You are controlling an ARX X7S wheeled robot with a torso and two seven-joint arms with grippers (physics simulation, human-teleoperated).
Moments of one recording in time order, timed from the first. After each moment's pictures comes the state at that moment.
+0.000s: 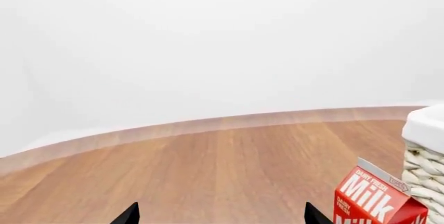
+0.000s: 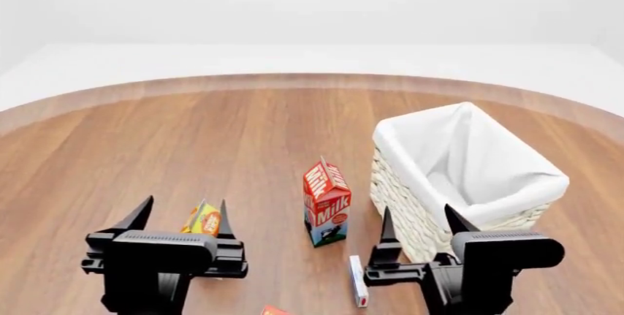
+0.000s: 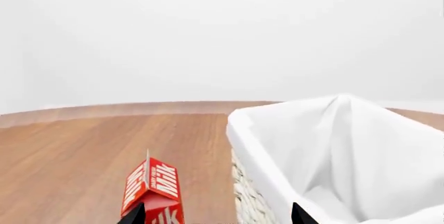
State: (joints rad) left arm 0.04 -0.23 0.12 0.68 -0.15 -0.56 -0.22; right arm -0.04 0.26 -0.13 -0.68 0.35 0.58 0.27
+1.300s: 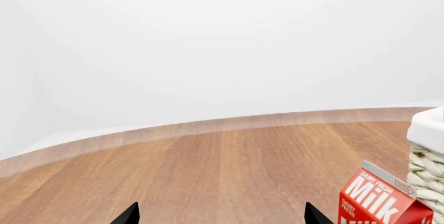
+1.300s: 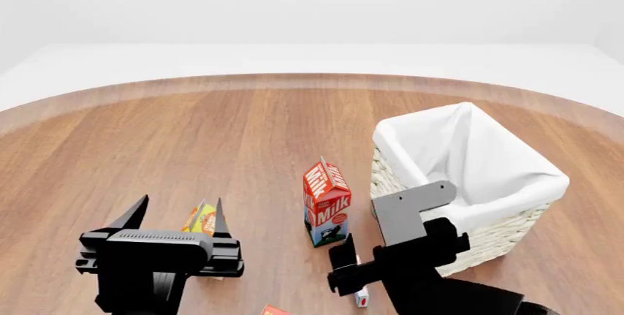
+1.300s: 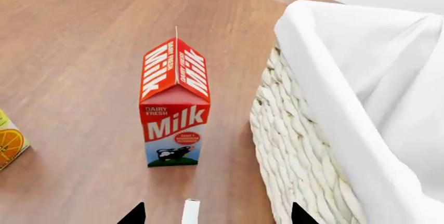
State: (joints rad) left arm 0.04 -0.27 0.12 0.70 -0.19 -0.58 -0.26; right arm 0.44 0.19 -0.20 -0.64 0.80 1.53 0.68
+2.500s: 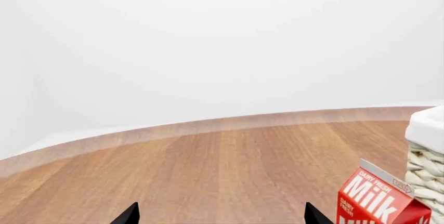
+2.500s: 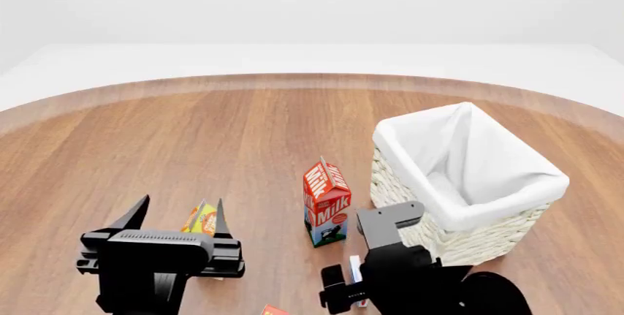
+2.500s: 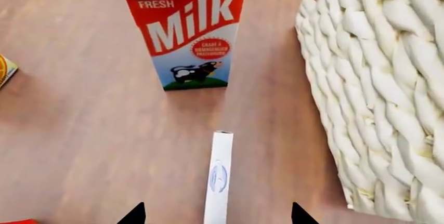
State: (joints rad) left arm 0.04 -0.29 0.14 0.70 -0.21 -0.57 -0.28; right arm 0.50 0.21 -0.30 -0.19 0.99 1.40 0.75
